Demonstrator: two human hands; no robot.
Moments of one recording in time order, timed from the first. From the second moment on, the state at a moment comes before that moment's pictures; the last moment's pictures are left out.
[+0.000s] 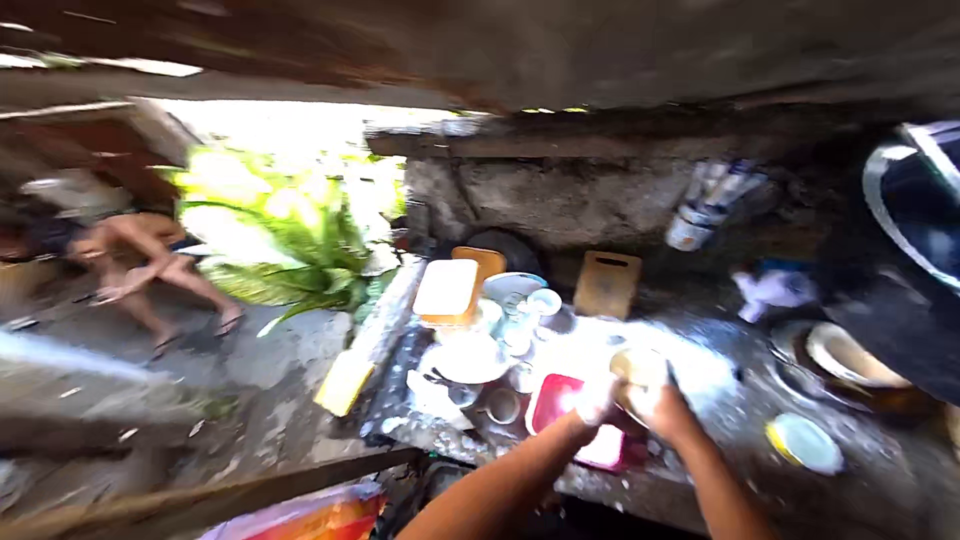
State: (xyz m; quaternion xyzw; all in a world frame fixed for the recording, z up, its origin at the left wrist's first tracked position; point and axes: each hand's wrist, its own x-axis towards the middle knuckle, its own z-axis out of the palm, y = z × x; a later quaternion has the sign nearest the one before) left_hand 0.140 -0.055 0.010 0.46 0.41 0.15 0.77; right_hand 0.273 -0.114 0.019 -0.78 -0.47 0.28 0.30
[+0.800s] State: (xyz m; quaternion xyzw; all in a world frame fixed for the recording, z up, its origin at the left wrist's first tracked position) left_hand 0.151 -0.052 -0.038 0.51 0.42 0.12 0.74; right_hand 0.307 -0.110 0.033 -0.70 -0.61 0.33 -0.19
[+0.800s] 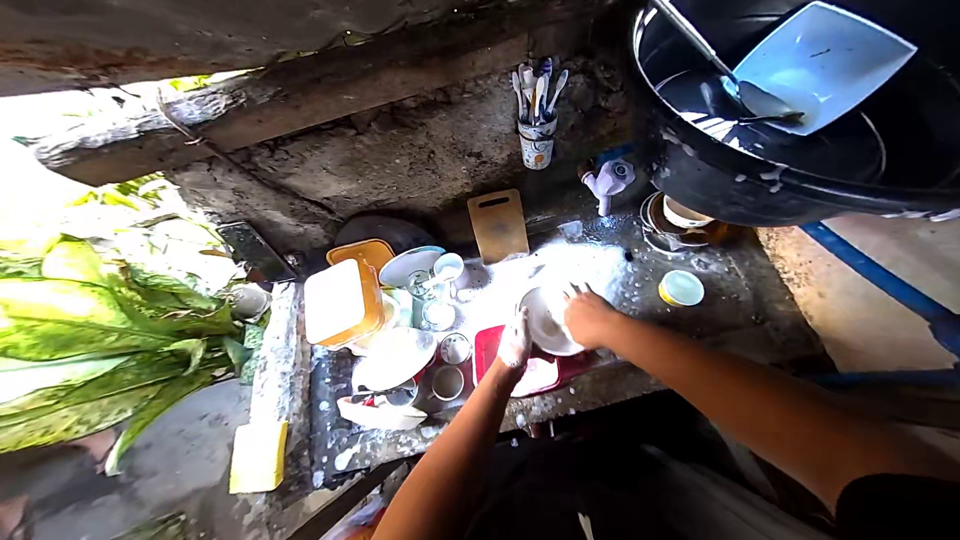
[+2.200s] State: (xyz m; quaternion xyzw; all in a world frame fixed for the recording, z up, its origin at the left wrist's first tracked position) left_hand 0.049 0.167 0.014 0.63 0.56 0.37 0.37; right_hand 0.213 -0.121 -0.069 -0.79 -0.44 0.40 0.13
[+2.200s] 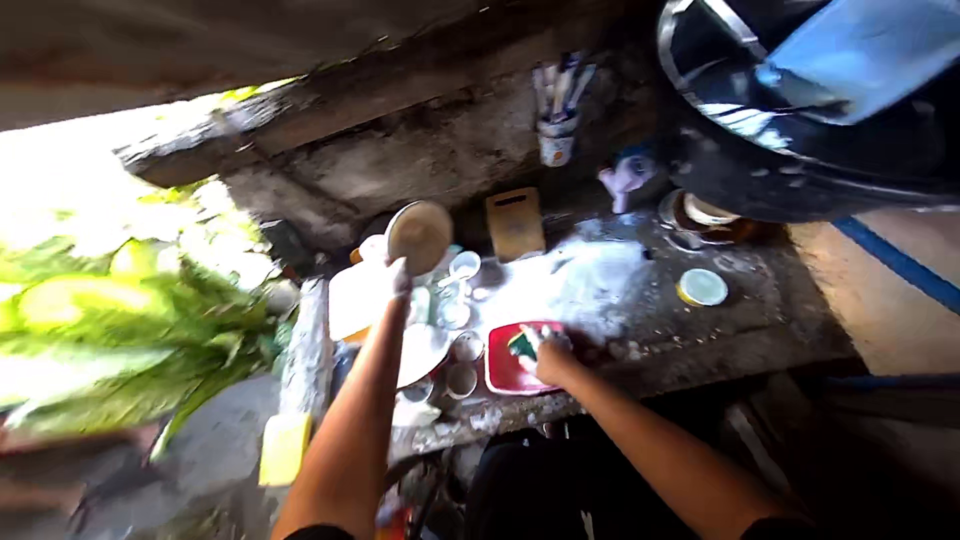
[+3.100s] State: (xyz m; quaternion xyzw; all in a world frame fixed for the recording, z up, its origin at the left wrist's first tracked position) left_hand 0.108 0.014 -0.029 0.91 0.33 -0.05 0.25; right_hand 0.394 -0.056 0.173 -0.93 -0.33 0.10 0.15
